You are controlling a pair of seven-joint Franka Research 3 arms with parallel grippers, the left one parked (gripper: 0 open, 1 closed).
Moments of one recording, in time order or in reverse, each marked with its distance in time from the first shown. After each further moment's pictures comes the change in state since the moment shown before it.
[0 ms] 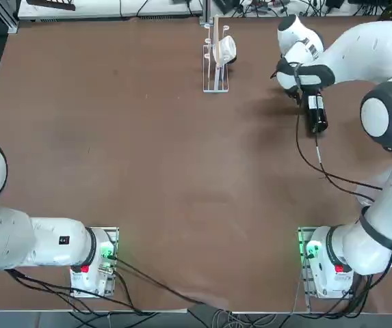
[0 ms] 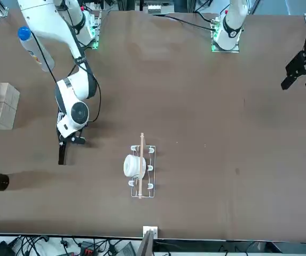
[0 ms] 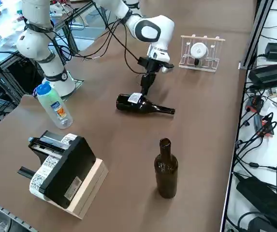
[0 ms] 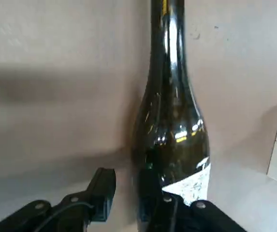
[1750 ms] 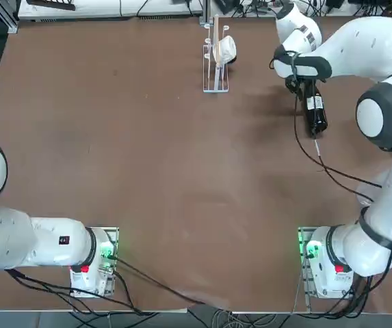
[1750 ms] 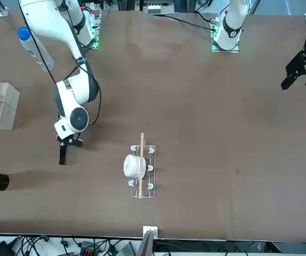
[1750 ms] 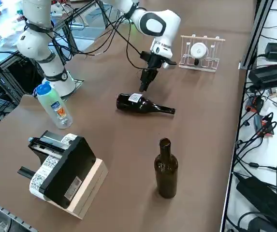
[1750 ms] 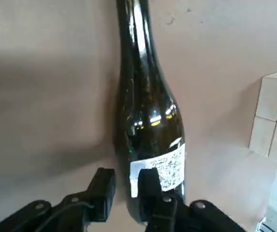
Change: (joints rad) arm 0.025 0.026 -0.024 0.094 0.034 -0.169 0.025
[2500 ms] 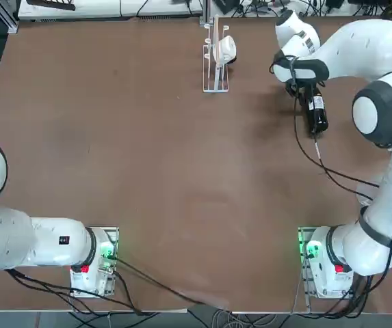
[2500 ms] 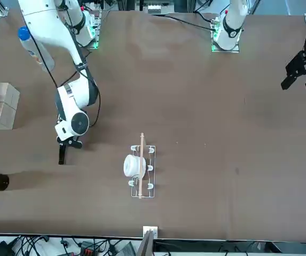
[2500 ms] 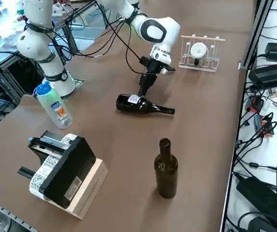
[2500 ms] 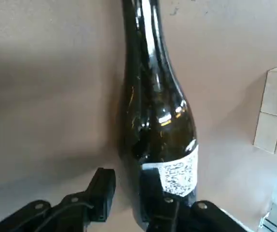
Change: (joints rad) arm -0.007 0.040 0.003 0.001 -0.006 0.017 0.040
